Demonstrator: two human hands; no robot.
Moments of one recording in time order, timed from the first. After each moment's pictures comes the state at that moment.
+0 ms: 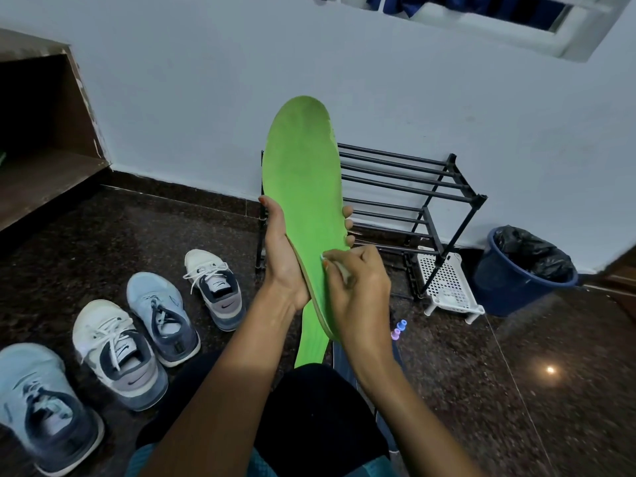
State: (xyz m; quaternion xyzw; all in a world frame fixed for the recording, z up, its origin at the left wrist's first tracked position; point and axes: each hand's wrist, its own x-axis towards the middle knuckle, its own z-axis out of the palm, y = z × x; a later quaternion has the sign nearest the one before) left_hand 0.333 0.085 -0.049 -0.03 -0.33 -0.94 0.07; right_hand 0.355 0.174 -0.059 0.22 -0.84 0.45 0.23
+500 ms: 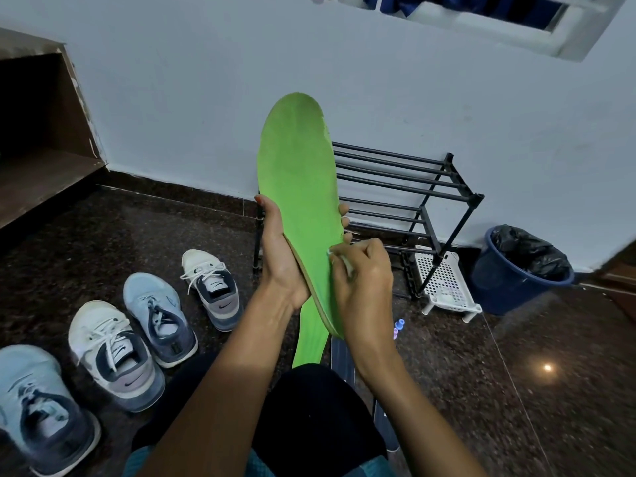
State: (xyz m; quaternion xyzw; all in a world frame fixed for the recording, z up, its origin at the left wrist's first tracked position) left_hand 0.332 0.085 -0.050 -0.03 -0.33 -0.94 0.08; right_hand 0.346 0.177 -0.058 0.21 -0.85 0.41 0.26
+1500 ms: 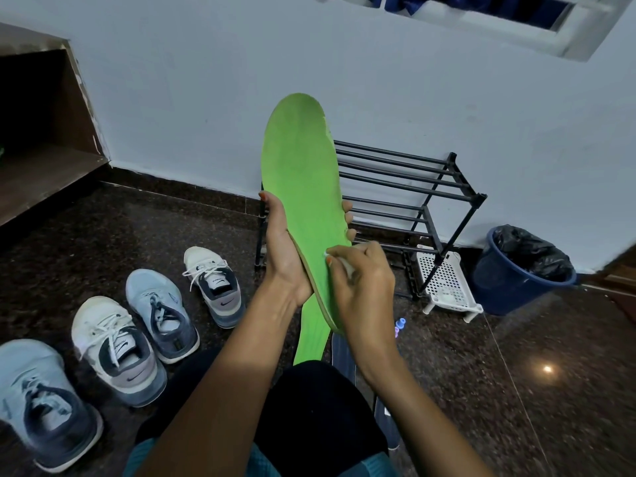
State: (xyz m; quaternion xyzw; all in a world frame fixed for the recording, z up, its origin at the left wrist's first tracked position) left_hand 0.331 0.085 -0.050 -0.03 -0.33 -0.94 0.09; right_hand 0.351 0.177 -0.057 0.23 -0.83 0.44 0.24
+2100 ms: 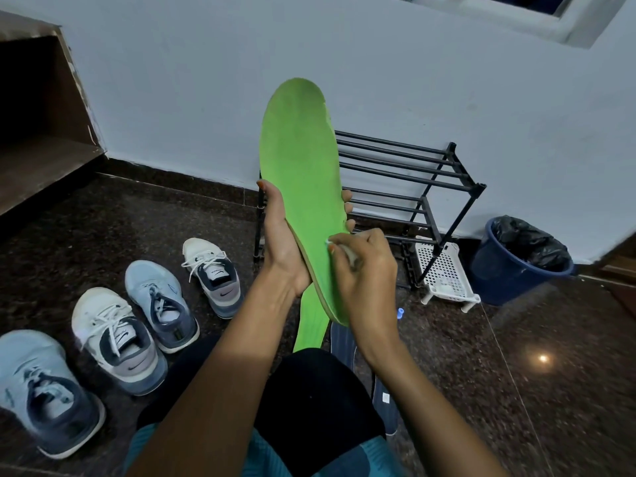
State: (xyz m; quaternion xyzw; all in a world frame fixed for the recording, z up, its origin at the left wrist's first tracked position) left_hand 0.333 0.085 -0.050 -0.03 -0.34 -0.93 0.08; right_hand 0.350 0.180 -0.055 0.22 -0.84 0.44 0.24
